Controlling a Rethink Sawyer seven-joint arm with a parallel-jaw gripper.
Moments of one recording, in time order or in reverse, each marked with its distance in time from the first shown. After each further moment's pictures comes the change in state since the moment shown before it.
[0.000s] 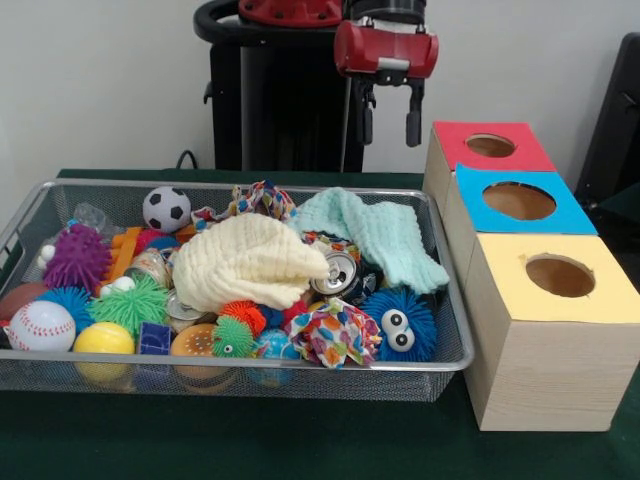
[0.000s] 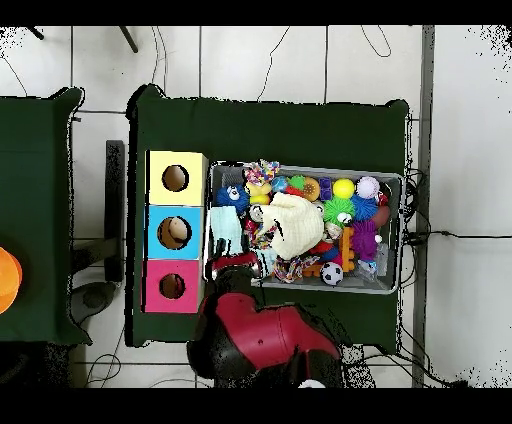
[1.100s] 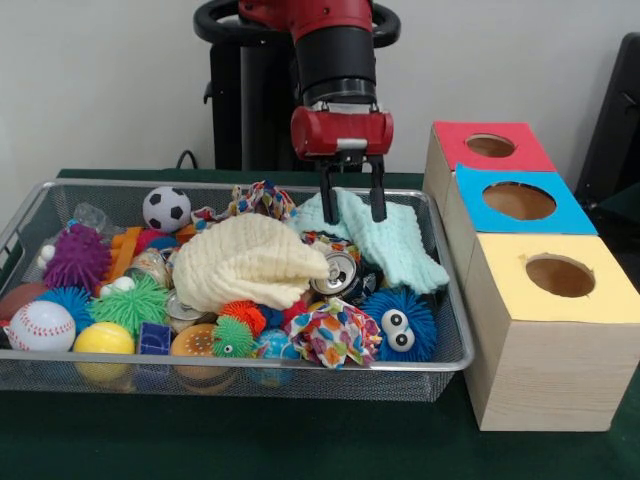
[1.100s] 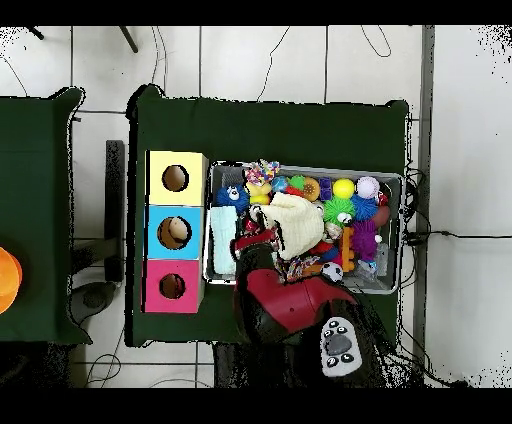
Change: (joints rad) arm -0.102 0.274 0.002 -0.184 -0.169 -0.229 0.000
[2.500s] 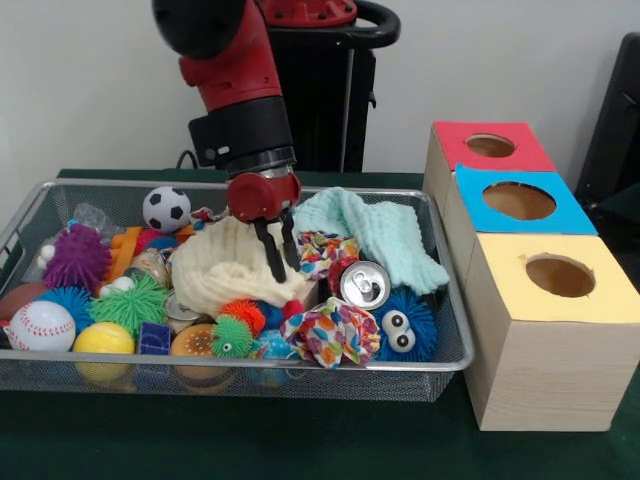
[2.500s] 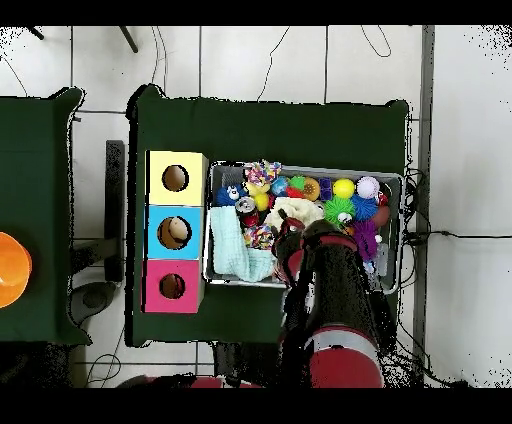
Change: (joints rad) arm 0.101 0.150 -0.055 -0.354 -0.912 0.074 0.135
